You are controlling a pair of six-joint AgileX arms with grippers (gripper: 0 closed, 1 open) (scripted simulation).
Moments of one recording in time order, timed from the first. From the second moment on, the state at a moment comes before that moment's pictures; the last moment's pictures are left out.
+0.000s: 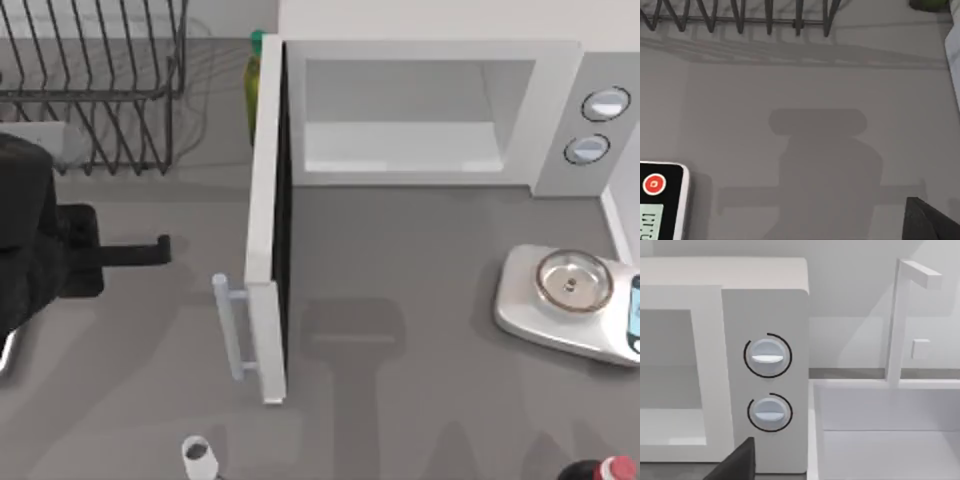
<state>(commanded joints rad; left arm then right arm) -0.51 0.96 0.70 -0.50 -0.34 -0.36 0.00 0.00 0.00 0.00 0.00 0.00</state>
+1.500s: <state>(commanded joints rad) -0.58 1.23 0.45 -0.08 -0.39 -0.41 0.00 0.00 0.00 0.00 0.00 0.00</state>
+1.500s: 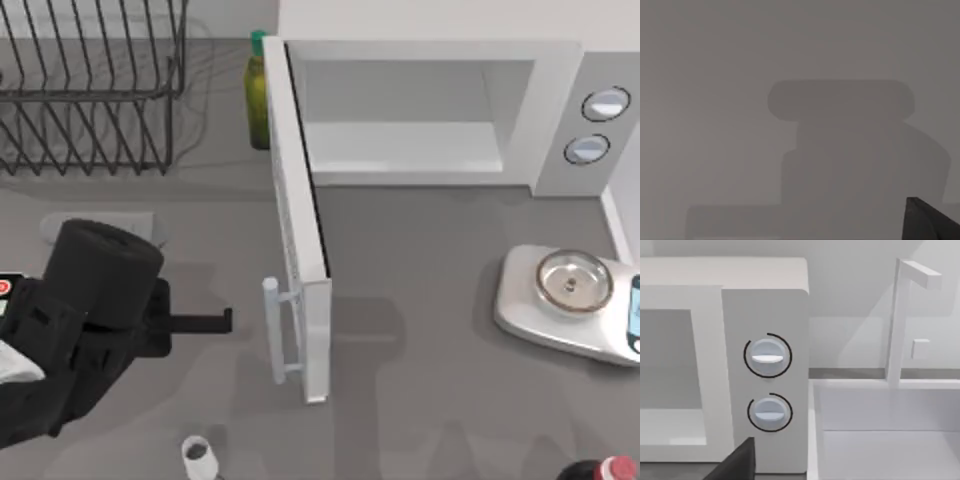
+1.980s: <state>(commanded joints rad) -0.78 1.40 0.62 -0.13 -0.49 -0.57 0.00 0.00 0.00 0.00 0.00 0.00</state>
